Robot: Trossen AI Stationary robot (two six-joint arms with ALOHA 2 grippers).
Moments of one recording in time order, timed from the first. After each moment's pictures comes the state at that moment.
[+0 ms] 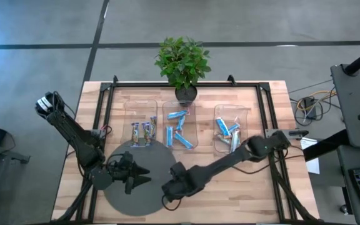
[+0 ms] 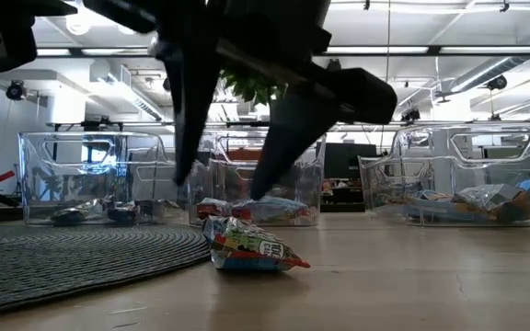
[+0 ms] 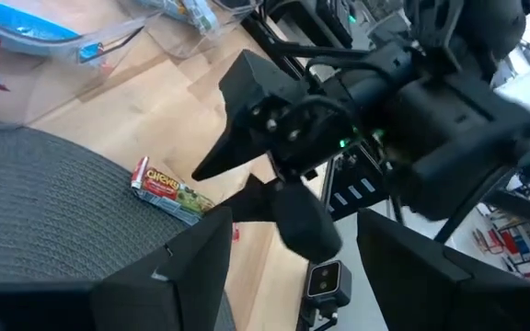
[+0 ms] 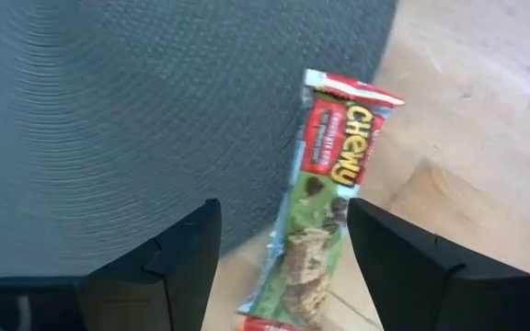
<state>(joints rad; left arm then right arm) -0.85 1.16 0.65 0.07 -0.76 -1.23 0.45 2.40 2.09 -1.00 0.27 1.47</state>
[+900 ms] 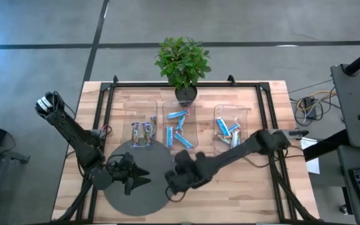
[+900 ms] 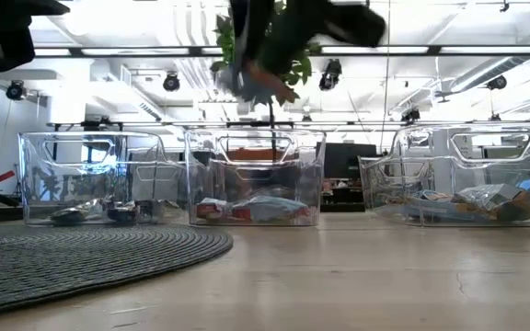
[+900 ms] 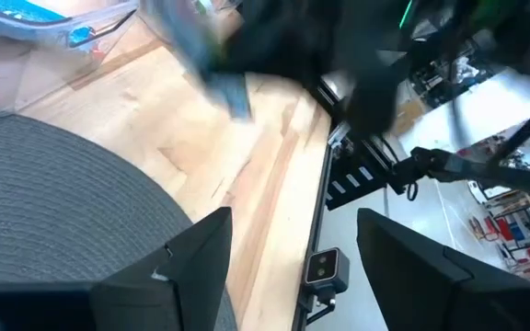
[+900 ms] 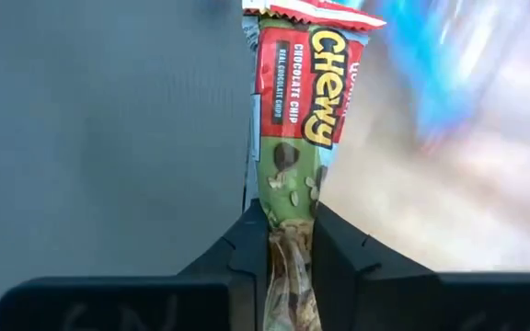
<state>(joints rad) -0.86 1.16 0.65 0.06 -0.72 -1.23 0.42 2.25 2.10 -1.16 0.51 1.43</state>
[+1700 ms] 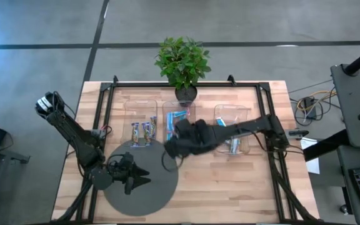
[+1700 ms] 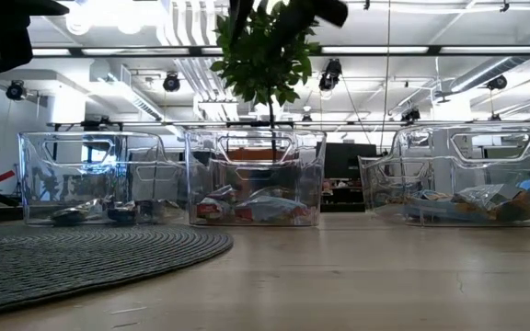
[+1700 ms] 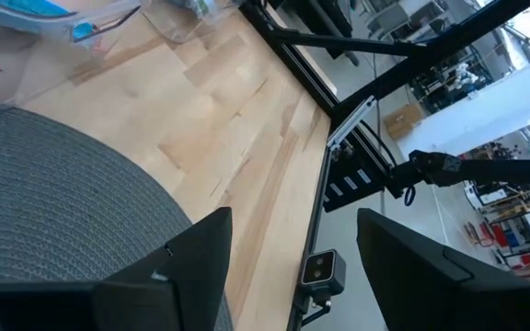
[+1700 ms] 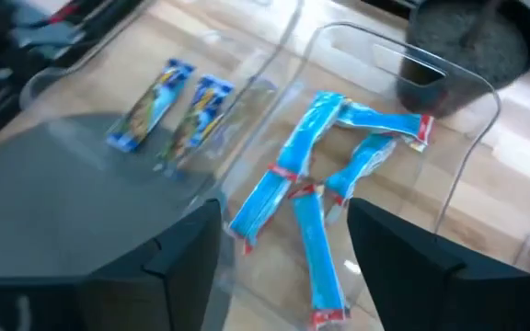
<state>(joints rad) -0.86 1.16 0.65 0.06 -0.72 -1.26 0.24 2.08 2.10 -1.17 0.65 1.10</state>
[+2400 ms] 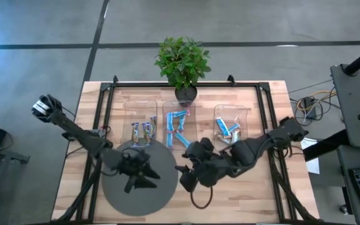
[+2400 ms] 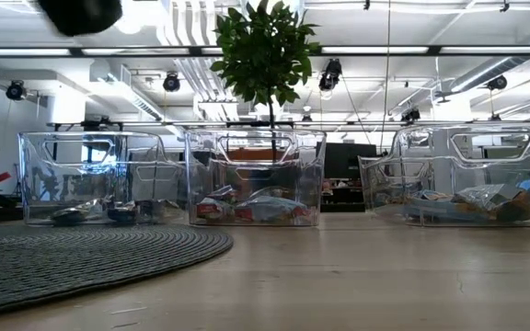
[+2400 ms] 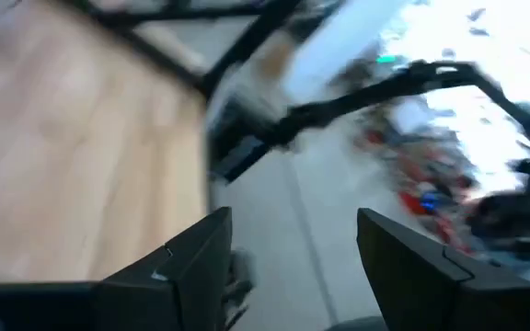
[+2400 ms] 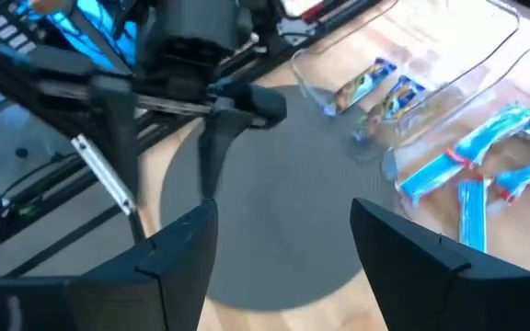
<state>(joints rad) -0.58 1.16 0.65 0.39 -0.14 -0.84 0.49 1.89 2.04 -0.92 0.54 0.92</state>
